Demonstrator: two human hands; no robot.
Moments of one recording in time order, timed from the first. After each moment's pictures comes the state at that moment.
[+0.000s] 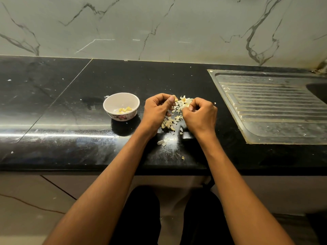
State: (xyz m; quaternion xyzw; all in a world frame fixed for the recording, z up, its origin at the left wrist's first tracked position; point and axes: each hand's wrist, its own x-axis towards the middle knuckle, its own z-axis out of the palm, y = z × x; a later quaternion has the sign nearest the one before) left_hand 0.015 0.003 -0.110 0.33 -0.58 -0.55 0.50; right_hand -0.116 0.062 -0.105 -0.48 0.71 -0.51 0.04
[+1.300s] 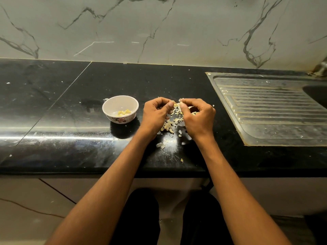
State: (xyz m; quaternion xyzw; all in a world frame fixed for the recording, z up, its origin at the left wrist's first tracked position) left_hand 0.014 0.001 -0.115 0.36 -0.60 -0.51 0.50; right_hand -0.115 0.061 -0.106 -0.52 0.62 -0.58 0.04
